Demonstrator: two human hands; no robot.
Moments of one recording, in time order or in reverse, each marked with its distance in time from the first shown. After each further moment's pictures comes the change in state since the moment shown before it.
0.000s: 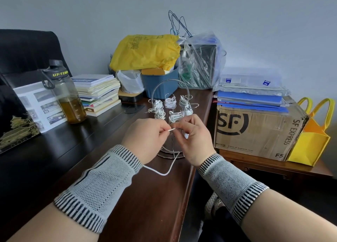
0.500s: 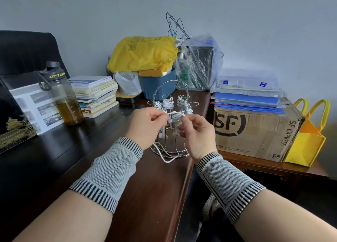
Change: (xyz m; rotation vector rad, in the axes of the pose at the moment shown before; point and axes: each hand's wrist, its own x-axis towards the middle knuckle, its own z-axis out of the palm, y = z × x) left_hand 0.028 0.001 0.012 -0.461 0.145 -0.124; right_hand 0.011 -0.006 -0.011 0.472 0.125 0.514
